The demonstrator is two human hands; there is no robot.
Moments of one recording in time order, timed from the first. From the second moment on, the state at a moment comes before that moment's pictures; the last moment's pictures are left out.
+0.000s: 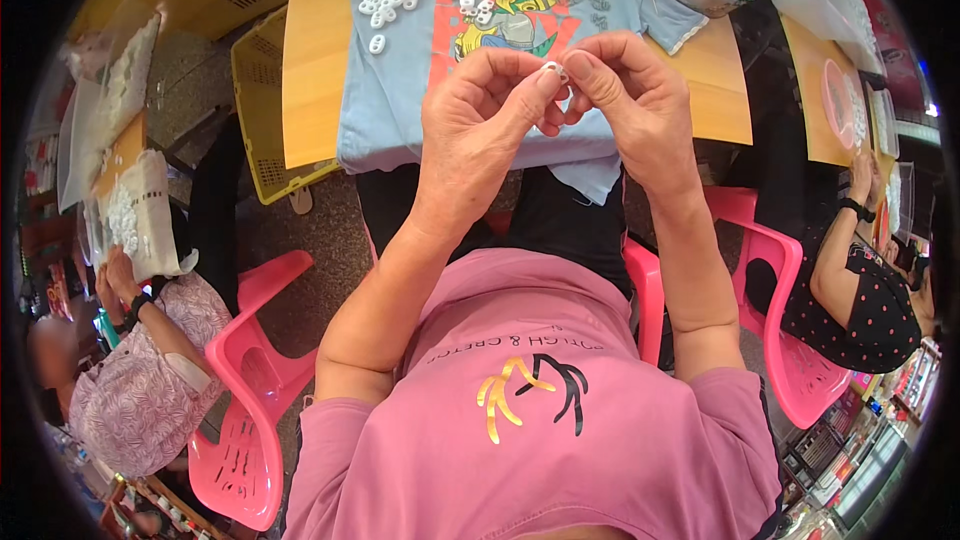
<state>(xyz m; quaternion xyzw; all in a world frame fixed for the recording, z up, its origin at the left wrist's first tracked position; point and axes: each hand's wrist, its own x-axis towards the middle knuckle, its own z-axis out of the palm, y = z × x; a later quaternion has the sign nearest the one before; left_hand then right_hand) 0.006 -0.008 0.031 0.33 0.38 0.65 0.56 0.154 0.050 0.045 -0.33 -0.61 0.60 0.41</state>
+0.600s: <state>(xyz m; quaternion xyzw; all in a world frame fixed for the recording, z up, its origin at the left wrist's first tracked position) -0.001 0.010 0.024 0.37 0.45 0.59 0.56 0.159 0.058 0.031 -0.38 -0.64 0.54 0.40</state>
